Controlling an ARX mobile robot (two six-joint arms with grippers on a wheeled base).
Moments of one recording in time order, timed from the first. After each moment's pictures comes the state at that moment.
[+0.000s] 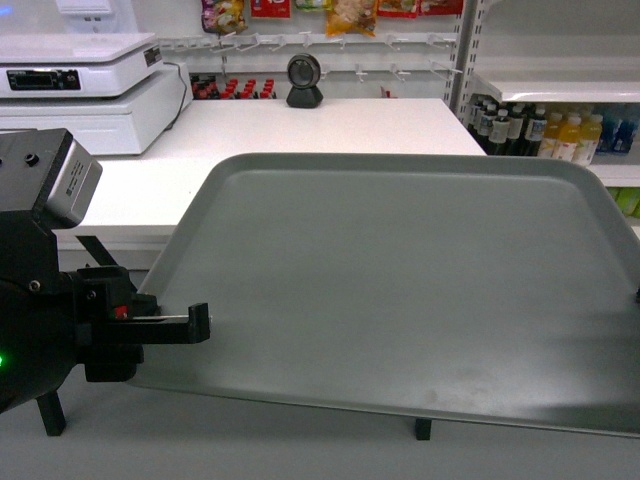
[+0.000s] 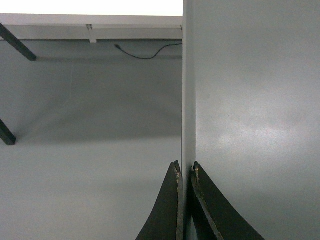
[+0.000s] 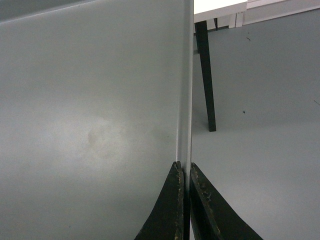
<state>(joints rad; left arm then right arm) -0.35 1.52 0.47 0.49 -0.22 -0.23 0.14 1.40 0.47 0.37 -0.02 0.29</state>
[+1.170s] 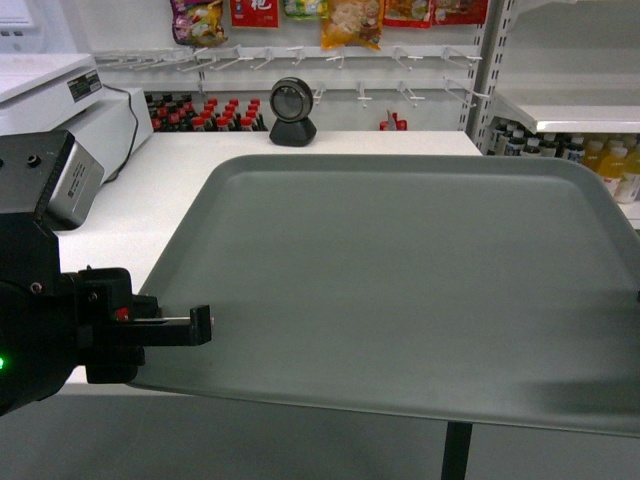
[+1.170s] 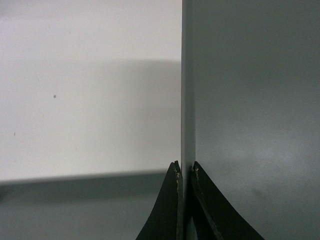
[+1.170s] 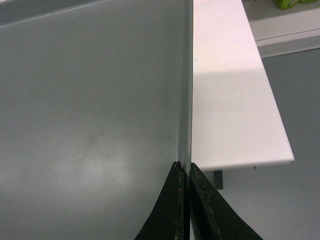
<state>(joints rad) -0.36 1.52 0.47 0.49 -0.22 -0.23 0.14 1.40 0.47 0.38 -0.01 0.29</state>
